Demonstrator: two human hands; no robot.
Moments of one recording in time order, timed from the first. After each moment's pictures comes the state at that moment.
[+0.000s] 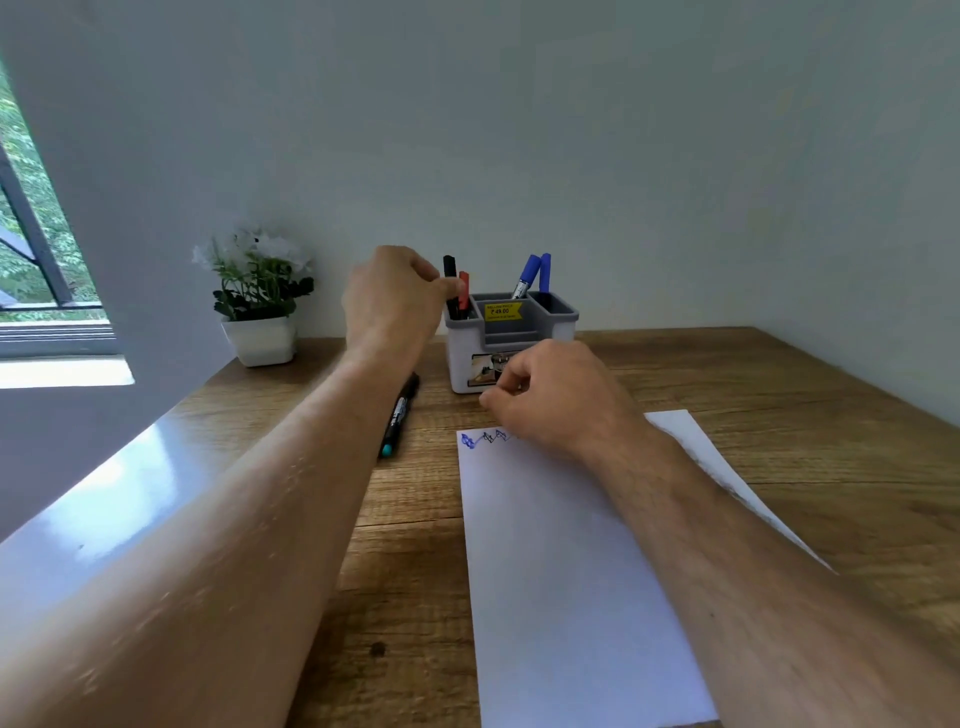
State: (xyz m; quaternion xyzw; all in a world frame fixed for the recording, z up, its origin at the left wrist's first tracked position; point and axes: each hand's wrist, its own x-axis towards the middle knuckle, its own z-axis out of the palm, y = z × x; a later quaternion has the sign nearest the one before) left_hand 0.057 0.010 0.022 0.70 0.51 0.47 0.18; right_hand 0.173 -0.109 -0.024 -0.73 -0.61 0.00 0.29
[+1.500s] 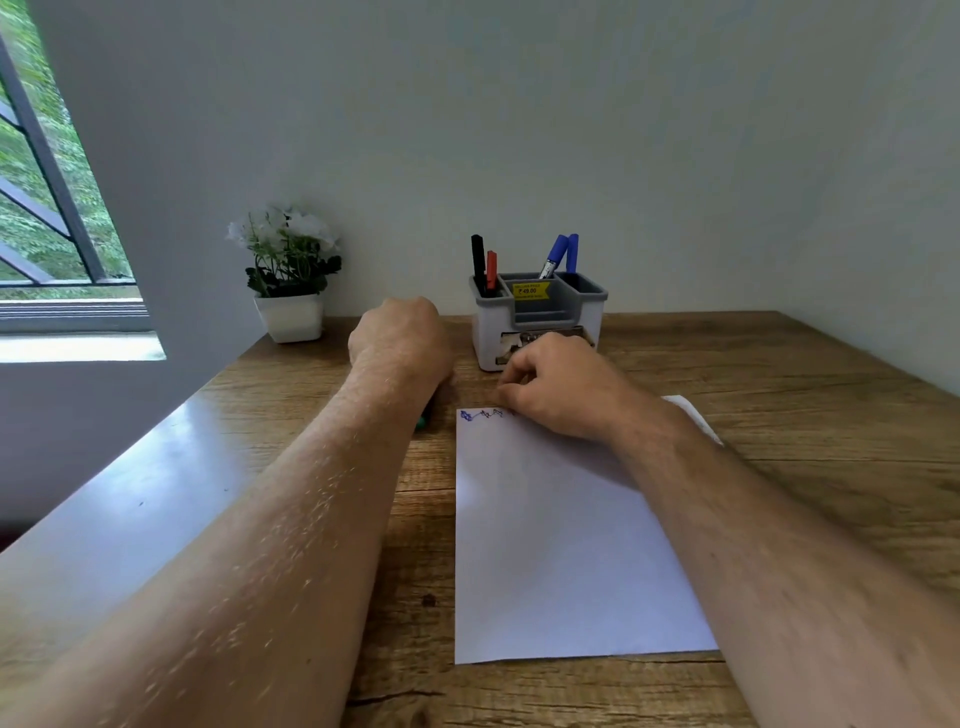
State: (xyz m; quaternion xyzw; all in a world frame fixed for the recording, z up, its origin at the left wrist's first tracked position) left_hand 0.030 -0.010 -0.005 0.77 0.61 0.16 0.03; right_hand 0.164 -0.089 -0.035 -0.71 -0.65 0.07 0.24
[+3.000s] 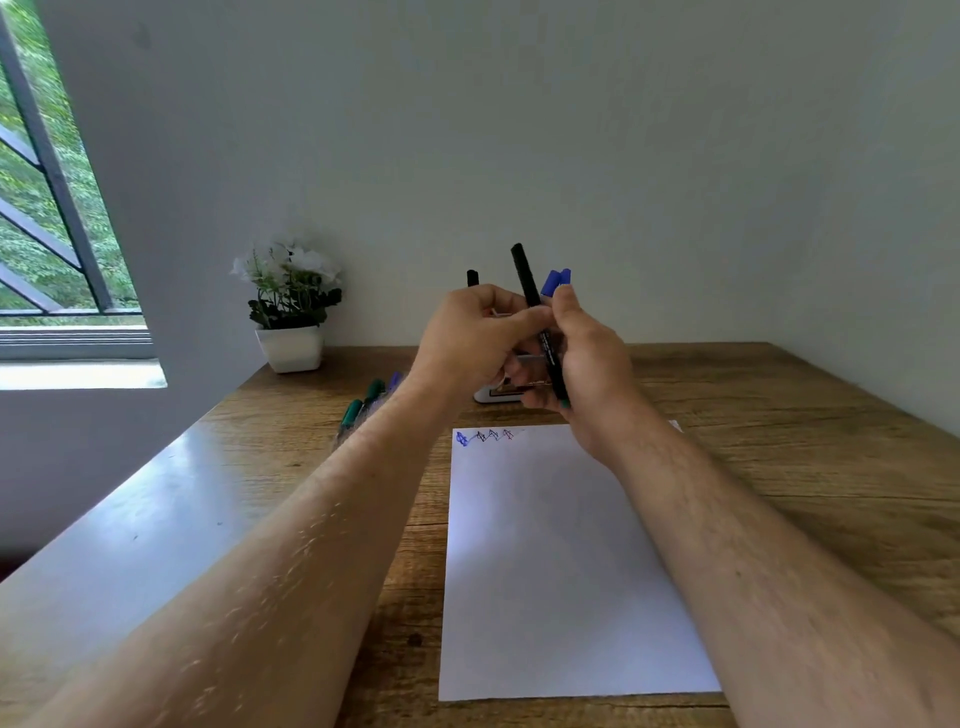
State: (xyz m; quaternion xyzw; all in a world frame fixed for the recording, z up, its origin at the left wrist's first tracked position) left_hand 0.060 -0.045 0.011 0.70 0.32 0.45 0.46; right_hand 0.159 -0.099 -0.008 -0.49 -0.41 0.35 0.69
